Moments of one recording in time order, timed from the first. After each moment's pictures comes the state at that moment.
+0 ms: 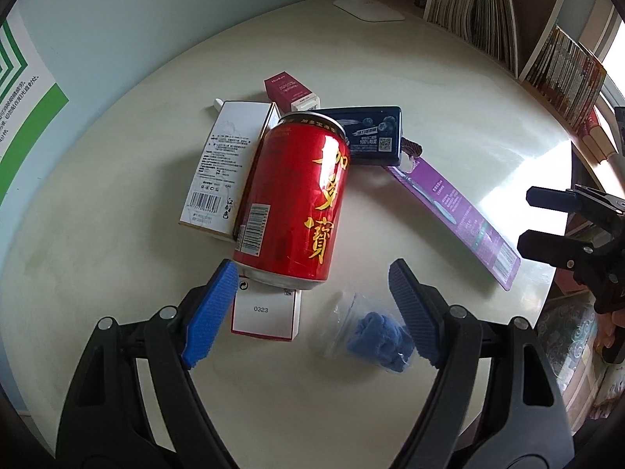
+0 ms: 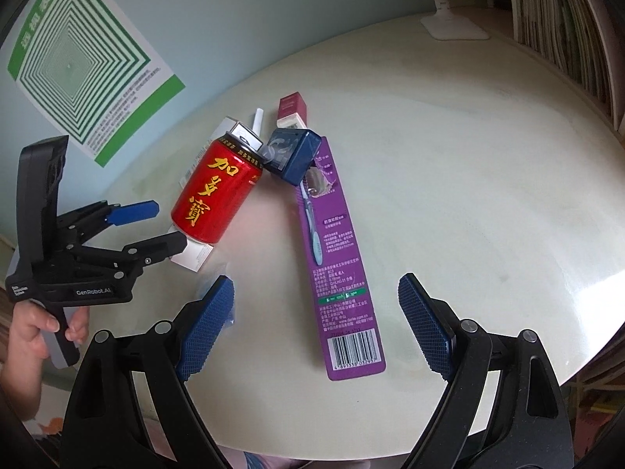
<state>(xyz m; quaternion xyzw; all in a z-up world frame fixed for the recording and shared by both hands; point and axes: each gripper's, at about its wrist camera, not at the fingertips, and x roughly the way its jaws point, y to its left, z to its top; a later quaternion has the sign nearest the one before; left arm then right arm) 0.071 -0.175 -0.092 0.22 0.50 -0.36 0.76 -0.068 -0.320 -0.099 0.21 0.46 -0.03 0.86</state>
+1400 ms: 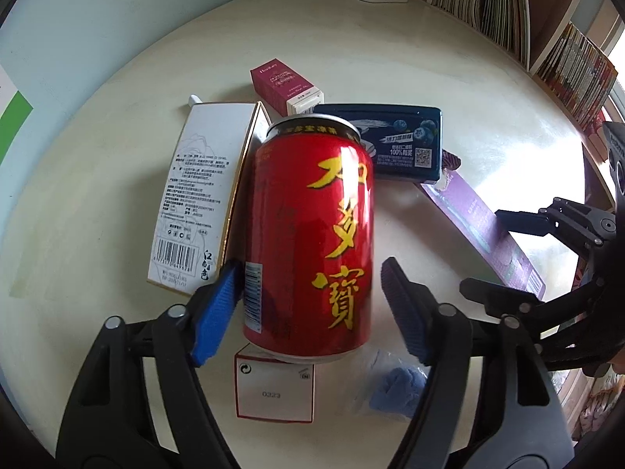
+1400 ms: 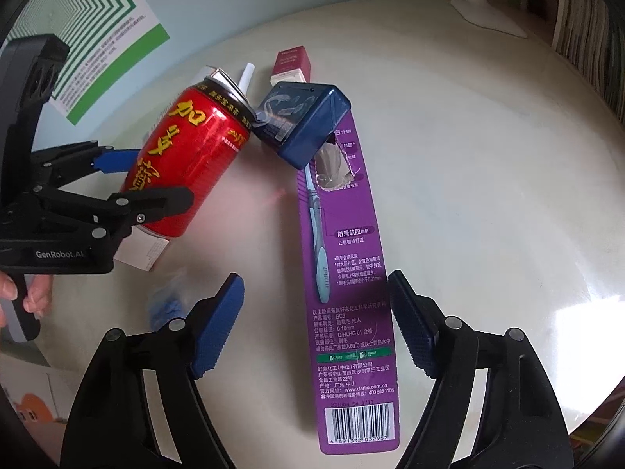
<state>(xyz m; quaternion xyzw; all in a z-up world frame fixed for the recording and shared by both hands) 0.114 -0.208 -0.128 0.23 0.52 -0.38 0.73 -0.007 -0.293 -0.145 0.13 0.51 -0.04 0.85</state>
